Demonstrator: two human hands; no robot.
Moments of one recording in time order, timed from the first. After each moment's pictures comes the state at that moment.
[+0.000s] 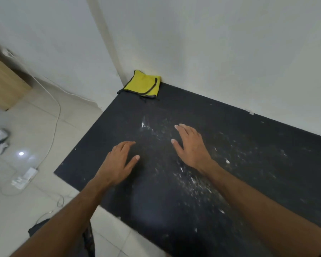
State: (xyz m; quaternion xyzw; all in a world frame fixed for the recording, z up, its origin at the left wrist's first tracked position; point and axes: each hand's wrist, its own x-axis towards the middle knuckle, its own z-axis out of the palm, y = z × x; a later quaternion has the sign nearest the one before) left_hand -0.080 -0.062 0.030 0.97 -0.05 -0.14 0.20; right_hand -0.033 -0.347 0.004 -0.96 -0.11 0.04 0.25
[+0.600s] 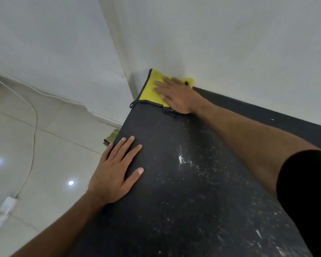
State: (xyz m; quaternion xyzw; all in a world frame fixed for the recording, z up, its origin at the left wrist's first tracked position) left_hand 0.099 0.086 -0.073 0.96 -0.23 -0.07 0.10; right_hand 0.312 -0.204 -0.064 -0.95 -0.30 0.07 0.06
